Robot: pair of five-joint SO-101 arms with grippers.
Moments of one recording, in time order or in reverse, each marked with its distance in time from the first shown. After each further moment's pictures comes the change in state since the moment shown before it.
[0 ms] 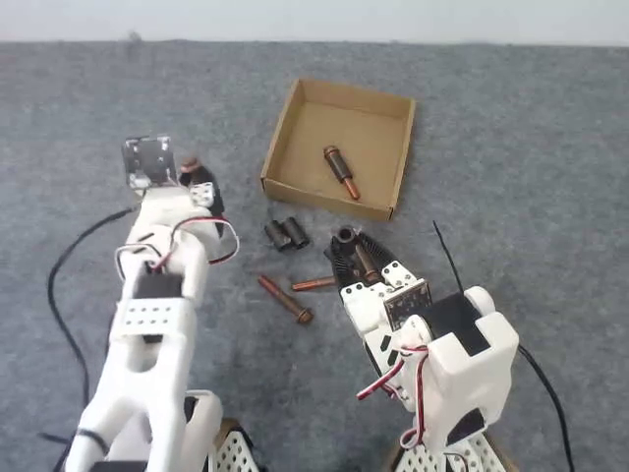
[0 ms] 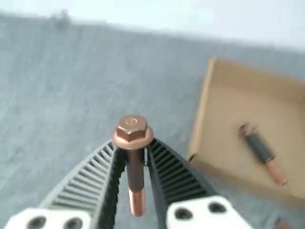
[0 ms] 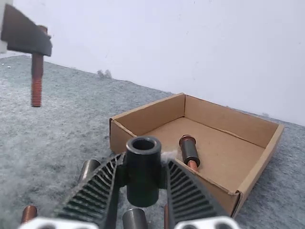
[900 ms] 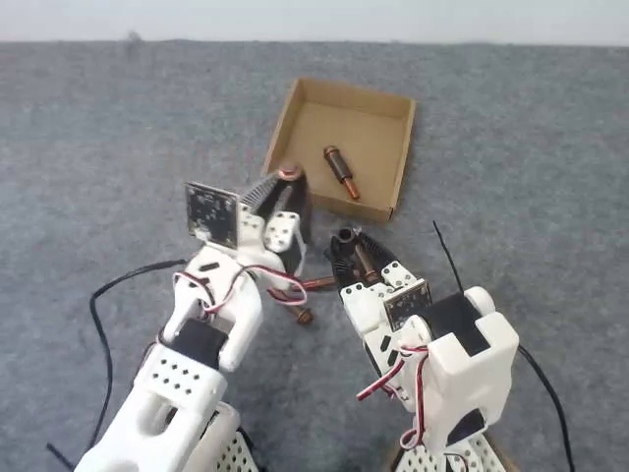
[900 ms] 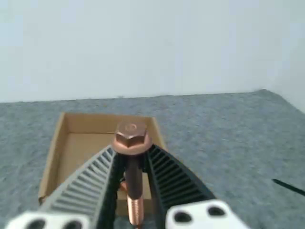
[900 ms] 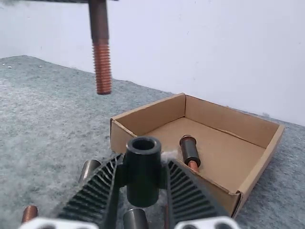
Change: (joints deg) left arm 25.7 -23.6 7.3 1.9 3.6; right arm -0.1 0.0 0.0 0.0 0.0
